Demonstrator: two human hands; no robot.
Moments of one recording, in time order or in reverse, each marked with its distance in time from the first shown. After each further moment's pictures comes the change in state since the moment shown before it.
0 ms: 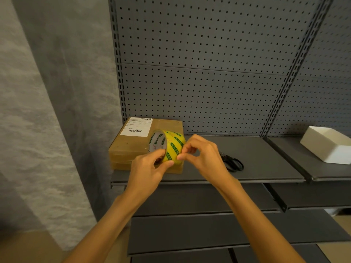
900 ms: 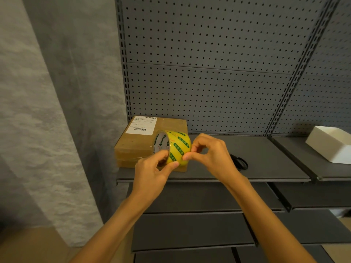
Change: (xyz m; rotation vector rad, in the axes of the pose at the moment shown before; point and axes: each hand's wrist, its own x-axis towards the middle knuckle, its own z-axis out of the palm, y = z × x) left_hand -0.013 0.008 -0.001 -0.151 0.075 -0.081; right_hand -0.002 -0.009 -0.011 0.061 -0.015 0.038
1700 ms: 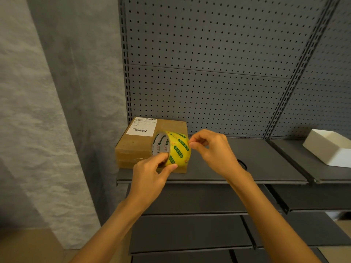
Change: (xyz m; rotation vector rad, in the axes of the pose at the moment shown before) left_hand -0.004 -0.005 -0.007 0.119 0.012 0.092; right_hand 0.011 -0.016 -0.009 -0.191 -0.029 0.058
